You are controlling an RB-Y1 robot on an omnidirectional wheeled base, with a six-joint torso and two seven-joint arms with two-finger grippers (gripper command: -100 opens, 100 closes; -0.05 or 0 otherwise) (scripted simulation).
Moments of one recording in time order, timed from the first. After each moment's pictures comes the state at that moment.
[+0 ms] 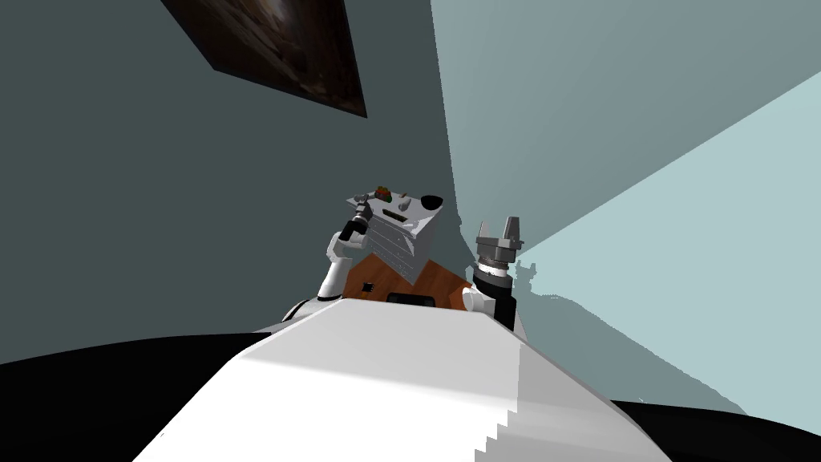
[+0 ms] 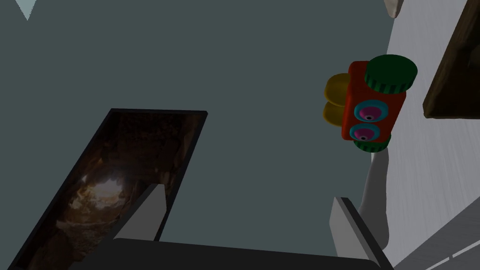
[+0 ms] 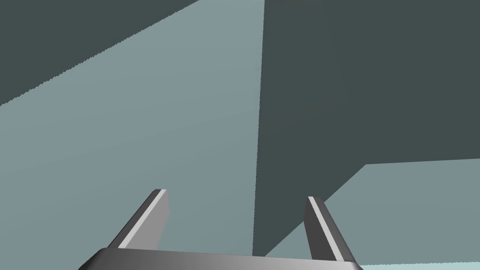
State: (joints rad) left arm -0.21 0.27 0.11 -1.84 0.03 0.23 0.12; right arm 0.49 -0.02 0.04 -2.31 -0.01 -0.54 -0.03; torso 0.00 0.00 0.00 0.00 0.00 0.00
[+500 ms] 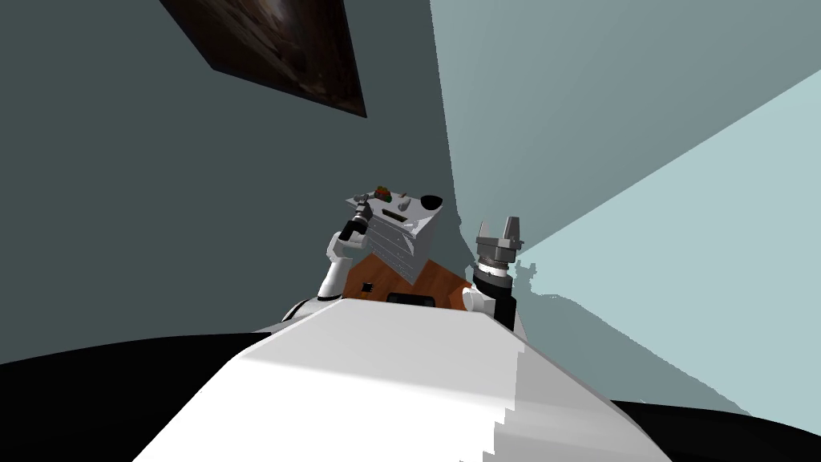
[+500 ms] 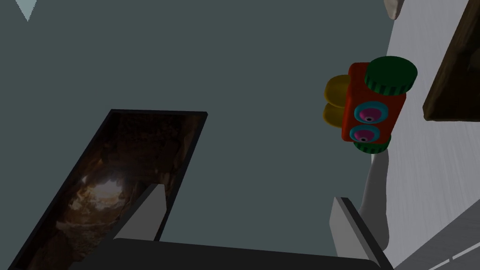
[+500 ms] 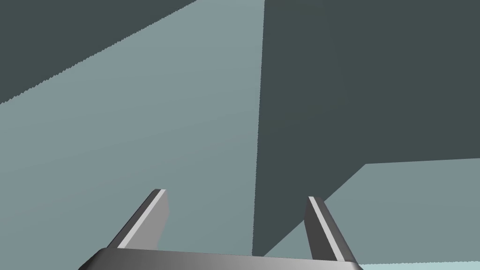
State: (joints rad) left arm -0.21 0.28 0.11 -1.83 0.03 0.23 0.12; right arm 0.49 -0.02 0.04 -2.31 -0.01 -0.54 -0.03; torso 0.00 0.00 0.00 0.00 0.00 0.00
